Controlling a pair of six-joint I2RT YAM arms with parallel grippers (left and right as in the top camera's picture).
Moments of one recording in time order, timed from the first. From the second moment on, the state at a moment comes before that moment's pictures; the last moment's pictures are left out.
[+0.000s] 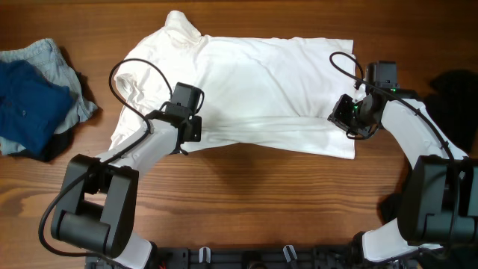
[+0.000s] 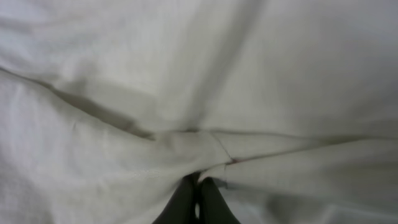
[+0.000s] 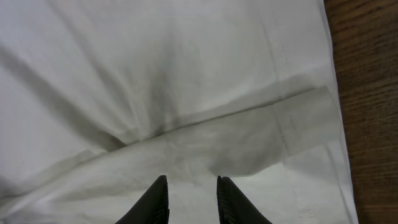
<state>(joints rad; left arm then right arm) -0.32 1.73 0.91 -0.41 -0.22 -0.23 -0.07 1.72 1.06 -0.67 -0.26 0.44</state>
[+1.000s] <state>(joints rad) -0.25 1.73 0.96 -0.63 -0.21 -0.34 -0.16 1.72 1.04 -0.80 -0.20 0.41</state>
